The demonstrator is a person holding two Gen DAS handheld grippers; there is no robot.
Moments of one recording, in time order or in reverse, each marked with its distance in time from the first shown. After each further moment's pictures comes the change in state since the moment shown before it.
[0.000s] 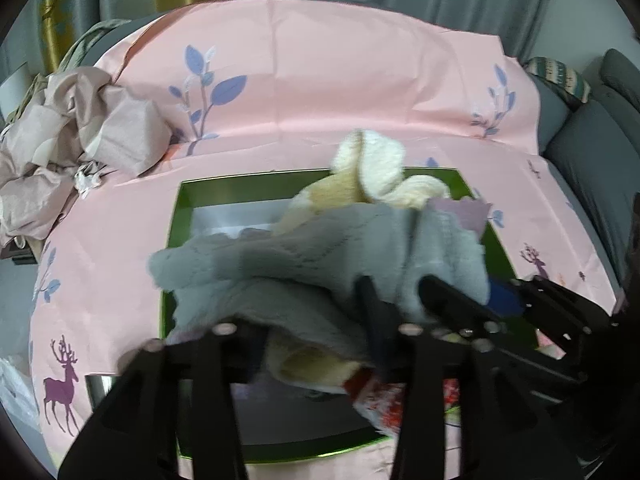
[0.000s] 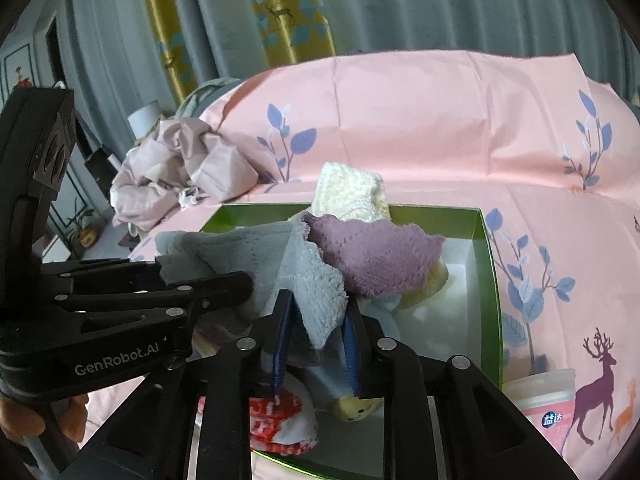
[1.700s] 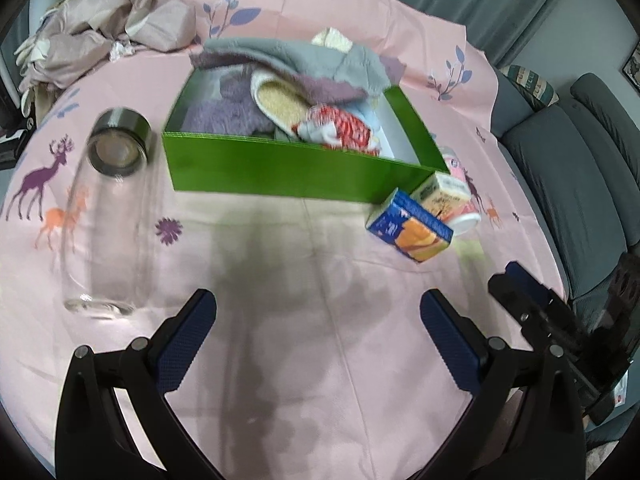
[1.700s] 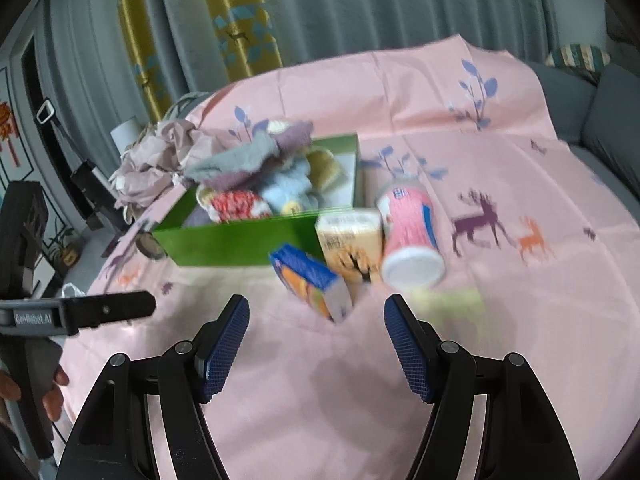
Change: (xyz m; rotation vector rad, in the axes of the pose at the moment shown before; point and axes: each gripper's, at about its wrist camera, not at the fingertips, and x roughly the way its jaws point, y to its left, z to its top) left arm -0.083 -0.023 -0.164 -0.155 0.080 -0.179; right arm -0.154 -0.012 -0.141 0.123 -0.036 -0.128
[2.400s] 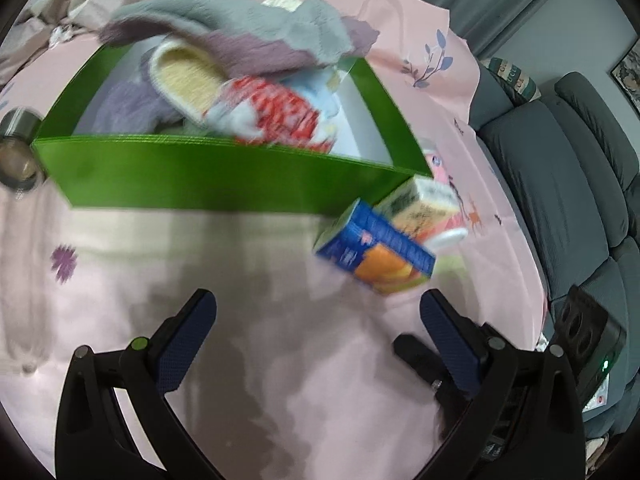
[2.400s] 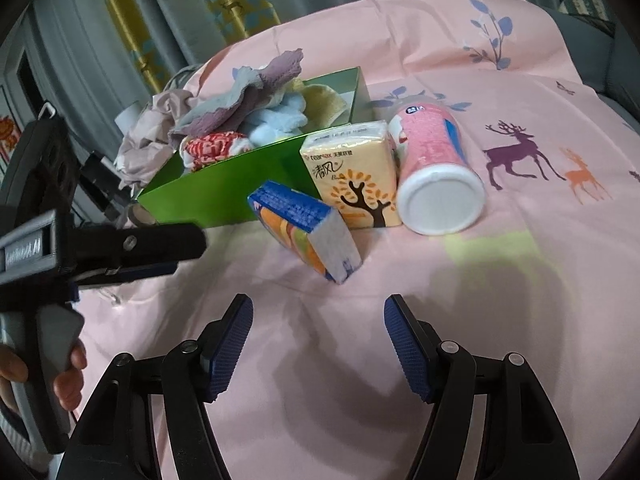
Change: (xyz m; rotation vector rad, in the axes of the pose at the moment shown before) left arm 0.061 -0.026 0.030 0.002 0.029 -0.134; right arm 0.054 -0.019 -0.020 0.050 0.098 0.101
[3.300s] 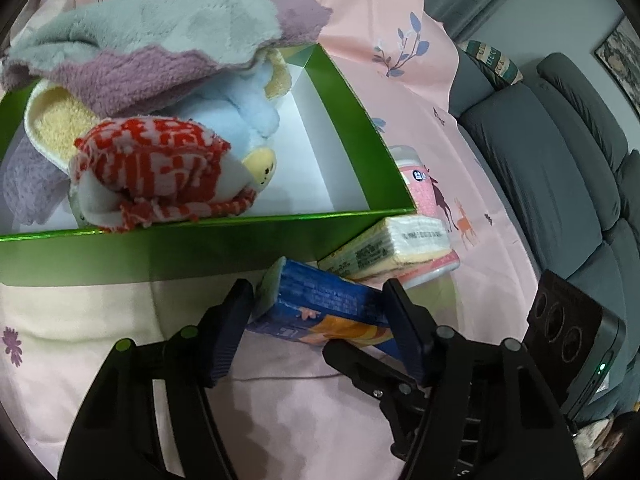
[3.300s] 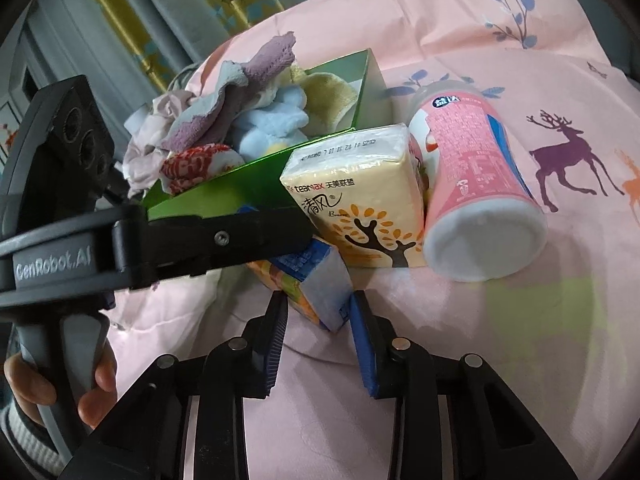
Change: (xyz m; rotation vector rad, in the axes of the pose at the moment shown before) left arm 0.038 -0.024 0.027 0.084 0.037 -0.057; right arm 0.040 -0.014 0.026 0.037 0.049 0.112
